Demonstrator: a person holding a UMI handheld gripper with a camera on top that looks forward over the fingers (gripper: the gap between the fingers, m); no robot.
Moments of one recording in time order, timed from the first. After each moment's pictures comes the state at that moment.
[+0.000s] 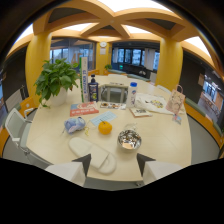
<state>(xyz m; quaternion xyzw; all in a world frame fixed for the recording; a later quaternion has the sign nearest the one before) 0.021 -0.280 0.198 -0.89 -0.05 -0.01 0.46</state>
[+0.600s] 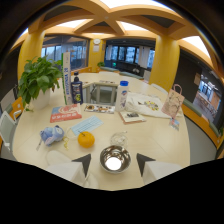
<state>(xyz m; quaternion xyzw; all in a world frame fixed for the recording) 0.066 -0.173 0.170 -0.89 -0.03 -0.04 0.45</state>
